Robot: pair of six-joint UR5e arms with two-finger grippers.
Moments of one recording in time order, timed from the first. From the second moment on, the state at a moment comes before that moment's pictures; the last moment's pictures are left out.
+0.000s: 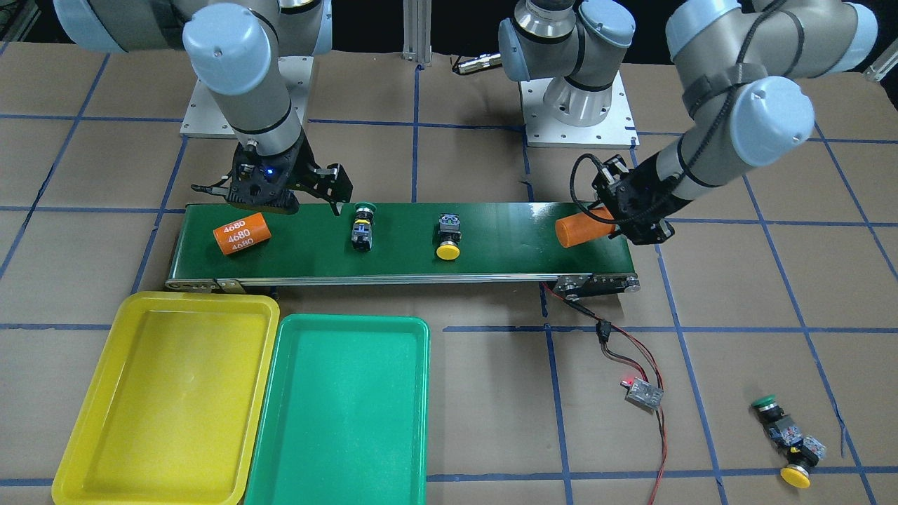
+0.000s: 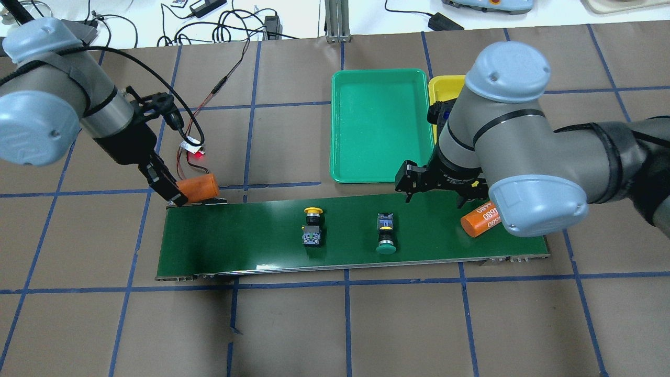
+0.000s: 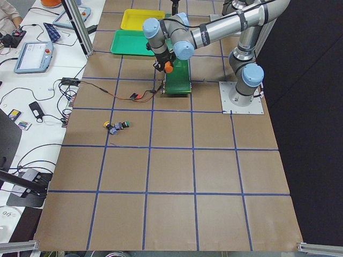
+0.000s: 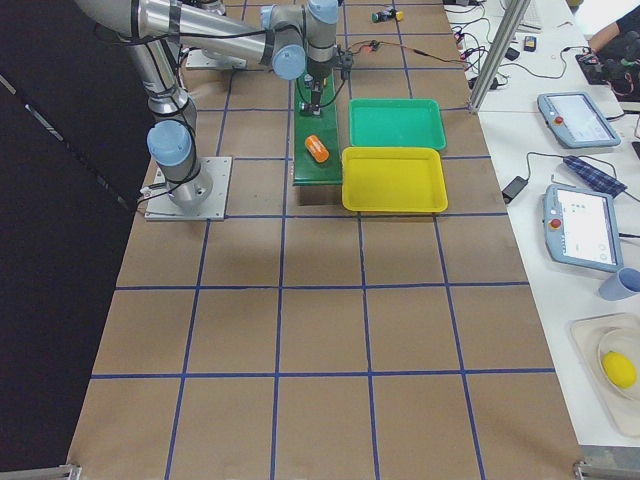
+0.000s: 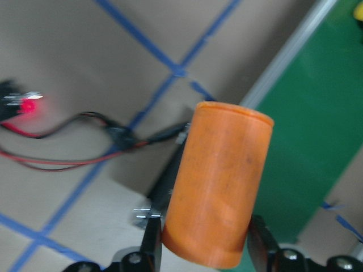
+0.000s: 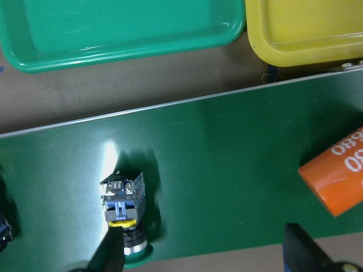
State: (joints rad) left arm -1.37 -1.60 -1.91 -1.48 1.46 1.18; right arm 1.72 -1.55 1.97 -1.94 -1.49 0.31
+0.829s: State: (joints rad) left arm -1.41 -1.52 -2.12 -1.17 1.45 1.11; right arm 1.75 -1.42 1.97 -2.00 -1.45 0.36
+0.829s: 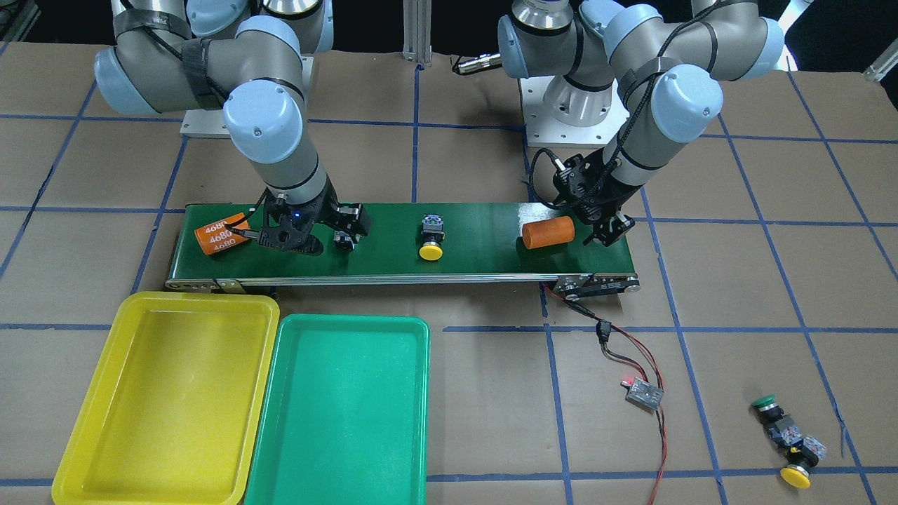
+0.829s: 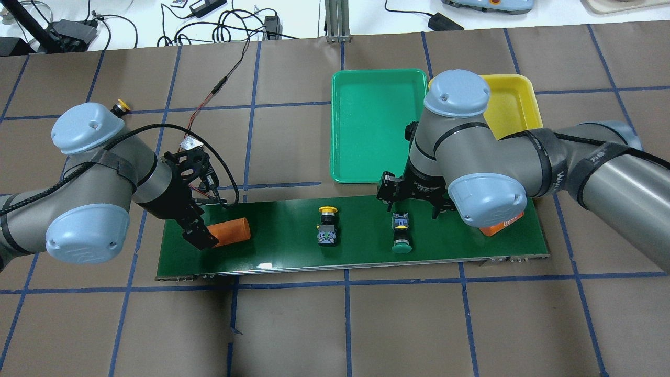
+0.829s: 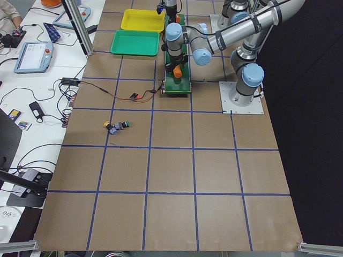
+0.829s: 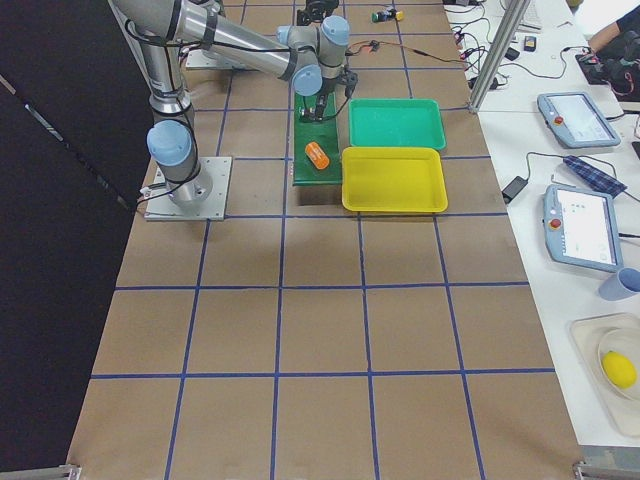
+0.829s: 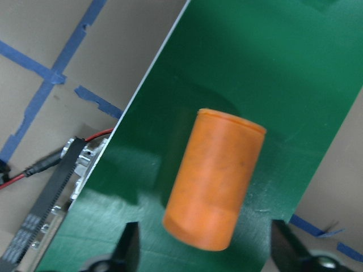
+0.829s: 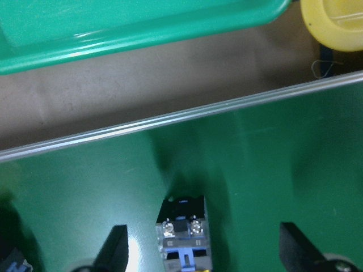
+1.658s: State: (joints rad) left arm -1.12 -1.79 -1.61 -1.32 1.46 0.77; right arm 1.74 -1.43 2.00 -2.01 -1.49 0.36
